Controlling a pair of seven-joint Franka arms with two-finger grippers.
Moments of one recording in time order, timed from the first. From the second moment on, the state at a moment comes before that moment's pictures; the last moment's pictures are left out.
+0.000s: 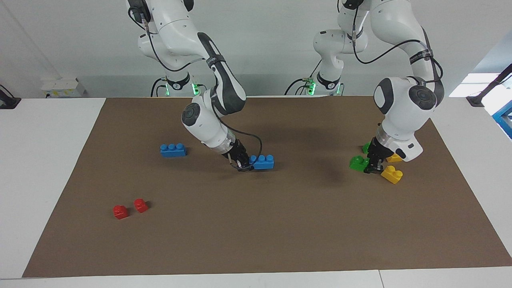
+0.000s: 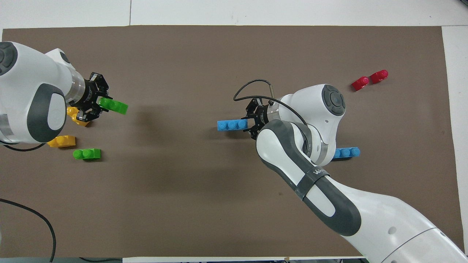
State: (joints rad) left arm -0.10 0.23 -0.04 -1.81 -0.02 2.06 -1.36; right arm 0.39 0.38 0.07 -1.91 0.66 2.42 1.34
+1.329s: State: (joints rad) left arm -0.55 0.21 -0.05 -1.87 0.00 2.11 -2.19; right arm 0.44 0.40 0.07 -2.00 0.84 2.54 1.07
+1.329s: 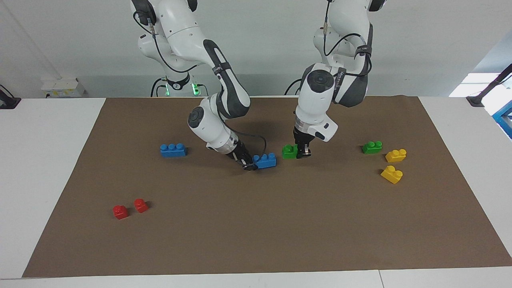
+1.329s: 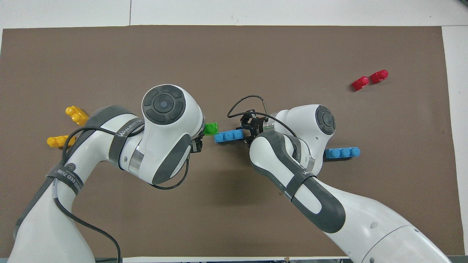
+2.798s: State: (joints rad) left arm -0.62 0.22 -0.04 -1.98 0.13 2.31 -2.46; right arm 0.43 0.40 0.07 -2.00 0.85 2.54 1.24
